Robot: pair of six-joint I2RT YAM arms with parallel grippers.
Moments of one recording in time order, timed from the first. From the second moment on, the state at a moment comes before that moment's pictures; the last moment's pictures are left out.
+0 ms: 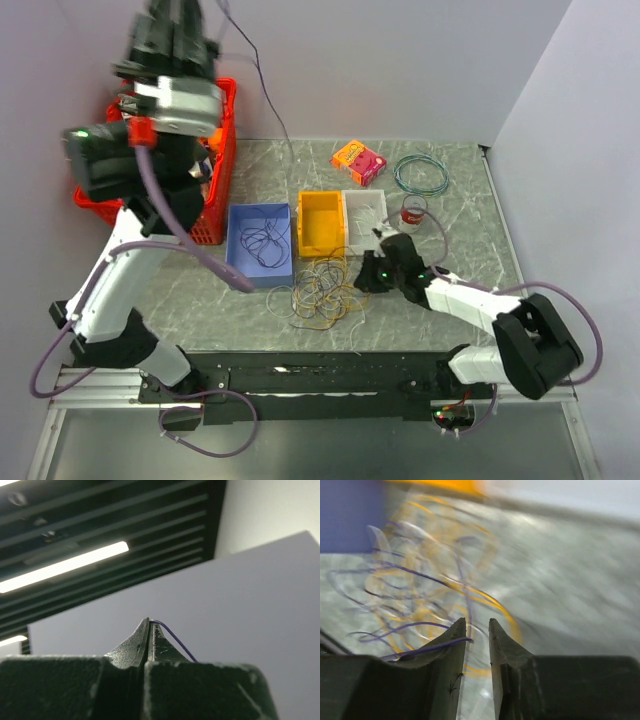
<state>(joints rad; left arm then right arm) -0.85 1.50 2.15 0.56 0.02 1.00 0.54 1.31 0.55 0.00 -0.17 0.49</state>
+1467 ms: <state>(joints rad) -0.42 1.32 1.51 0.34 -0.03 0.83 0.41 0.95 0.51 -0.20 -0.17 0.41</state>
